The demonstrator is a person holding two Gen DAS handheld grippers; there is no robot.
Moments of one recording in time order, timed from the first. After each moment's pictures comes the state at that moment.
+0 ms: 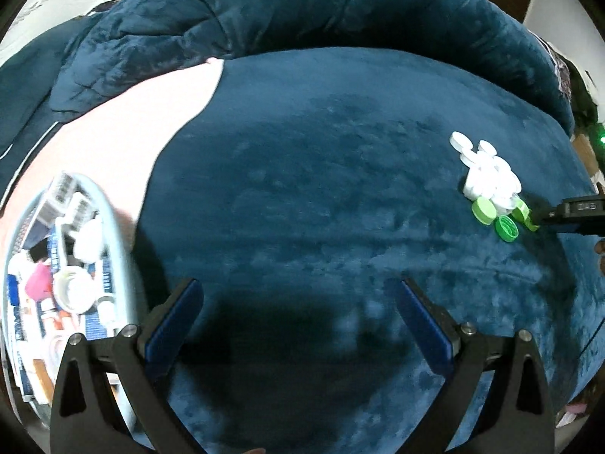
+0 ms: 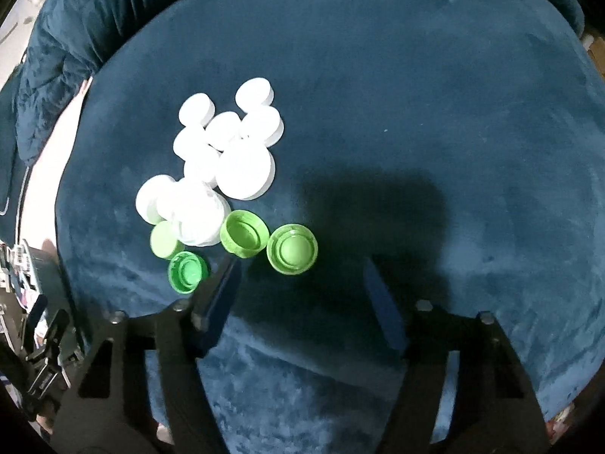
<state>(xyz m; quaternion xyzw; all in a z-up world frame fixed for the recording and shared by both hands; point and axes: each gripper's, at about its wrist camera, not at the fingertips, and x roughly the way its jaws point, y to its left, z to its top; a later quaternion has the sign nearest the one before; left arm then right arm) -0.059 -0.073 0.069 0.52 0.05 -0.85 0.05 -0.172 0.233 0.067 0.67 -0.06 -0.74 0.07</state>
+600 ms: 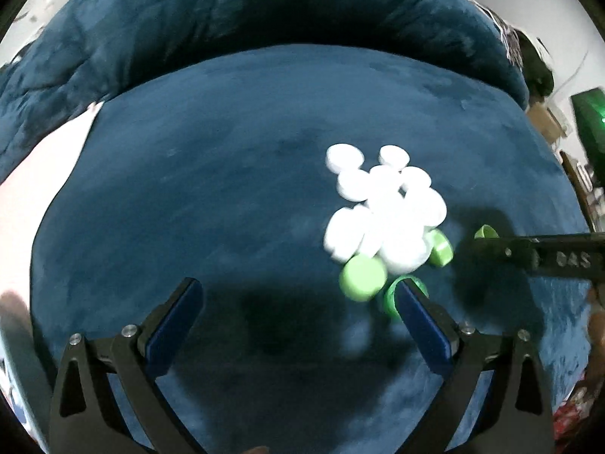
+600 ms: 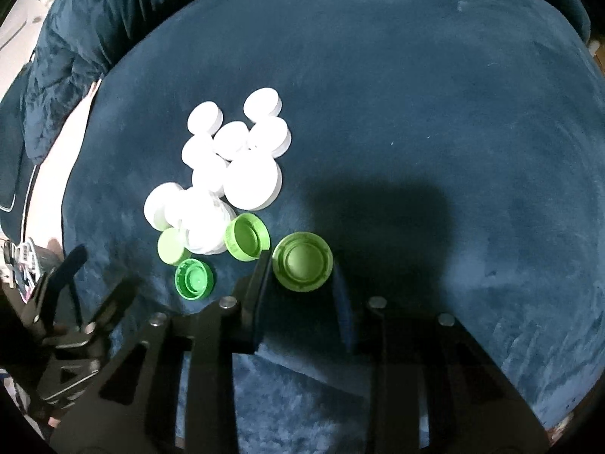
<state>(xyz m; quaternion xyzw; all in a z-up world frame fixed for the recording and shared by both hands) -0.148 0.056 0.052 0.52 0.02 -0.85 -0.06 -0.170 0.247 0.077 0.65 -0.07 -0.75 0.09</state>
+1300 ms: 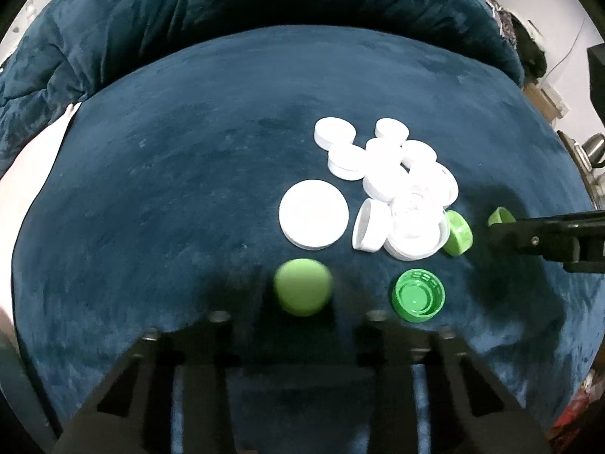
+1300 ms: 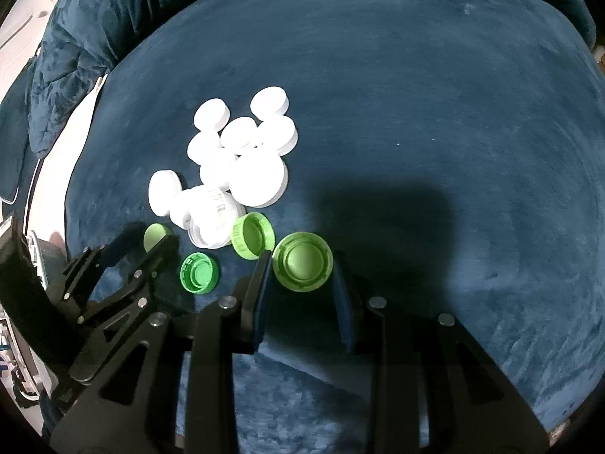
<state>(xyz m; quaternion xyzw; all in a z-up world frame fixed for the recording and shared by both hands) -0.153 0.062 0.026 0.53 0.01 -0.84 -0.08 -0.174 0.235 0.075 0.66 -0.06 -0.75 0.10</state>
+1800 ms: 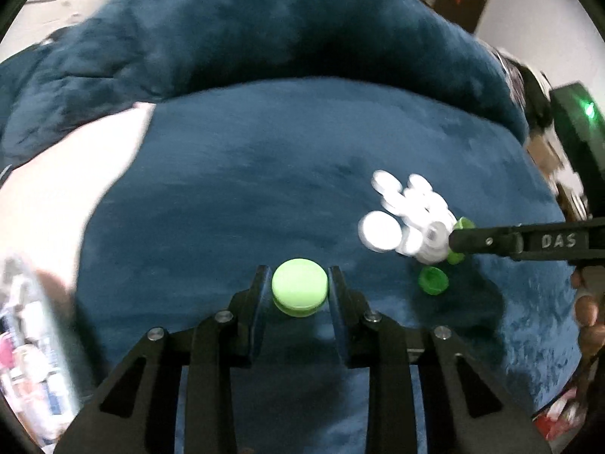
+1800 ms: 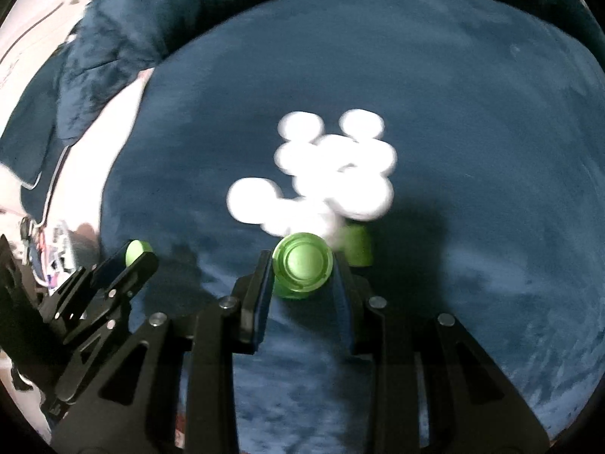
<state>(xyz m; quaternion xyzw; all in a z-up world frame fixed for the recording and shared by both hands) -0.097 -0.040 0.104 0.48 0.07 -0.88 -0.03 -0.168 0.173 0.109 0.63 -0.06 -0.76 0.16</state>
